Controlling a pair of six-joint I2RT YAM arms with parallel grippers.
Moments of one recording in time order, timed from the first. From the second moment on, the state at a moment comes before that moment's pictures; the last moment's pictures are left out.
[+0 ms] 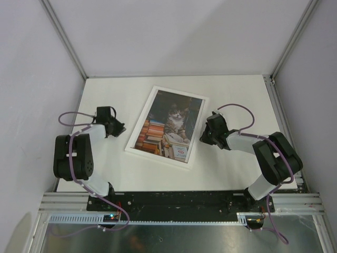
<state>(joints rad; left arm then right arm) 0.03 1.60 0.79 -0.09 0.06 -0.87 0.49 1.61 0.73 0.04 0.04 0.73</state>
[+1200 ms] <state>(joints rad) -0.33 1.38 0.54 -0.08 -0.03 -0.94 0.45 1.54 0.72 -0.08 0.20 0.68</state>
